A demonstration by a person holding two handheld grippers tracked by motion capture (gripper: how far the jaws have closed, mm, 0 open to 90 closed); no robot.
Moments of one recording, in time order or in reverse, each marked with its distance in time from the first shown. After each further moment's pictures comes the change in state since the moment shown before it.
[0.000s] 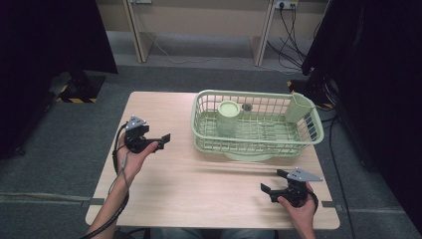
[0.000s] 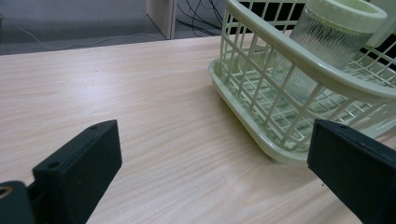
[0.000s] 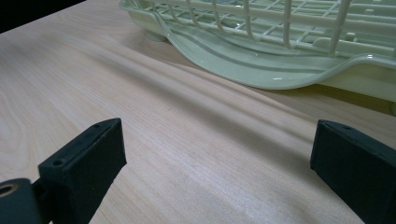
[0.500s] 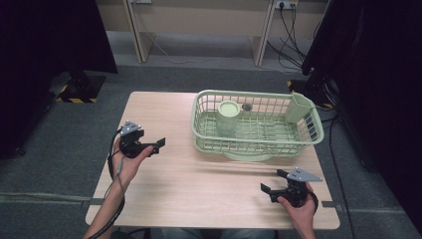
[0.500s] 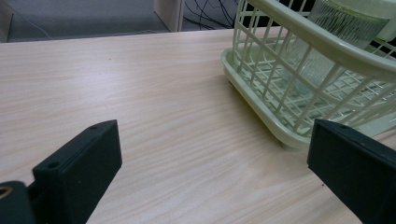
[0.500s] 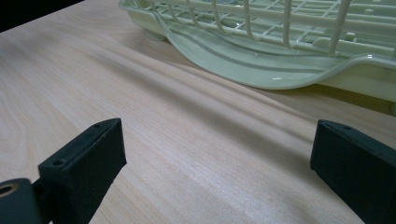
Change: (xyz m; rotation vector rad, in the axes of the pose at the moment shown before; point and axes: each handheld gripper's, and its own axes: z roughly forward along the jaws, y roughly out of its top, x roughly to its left) left arm 0.010 -0.016 -0.010 0.004 0.027 -0.014; right arm 0.000 0.000 0.000 0.001 -0.002 -0.002
